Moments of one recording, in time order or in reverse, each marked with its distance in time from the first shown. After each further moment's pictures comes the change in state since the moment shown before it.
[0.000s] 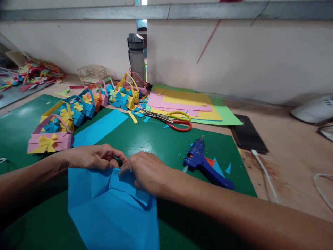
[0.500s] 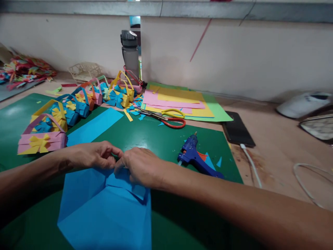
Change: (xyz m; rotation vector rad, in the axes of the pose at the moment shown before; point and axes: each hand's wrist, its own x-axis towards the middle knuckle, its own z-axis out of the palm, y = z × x) left_hand 0.010 -0.002 0.000 0.246 0.035 0.066; right_hand 0.002 -0.003 -0.007 0.016 -0.061 0.023
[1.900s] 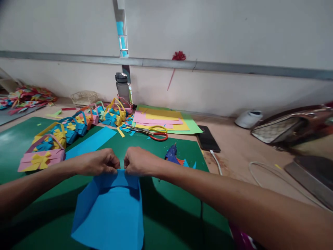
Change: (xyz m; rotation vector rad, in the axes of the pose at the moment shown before) left_hand 0.004 0.047 0.019 0.580 0.140 0.099; right_hand -0.027 -0.021 -0.033 0.024 0.092 0.367
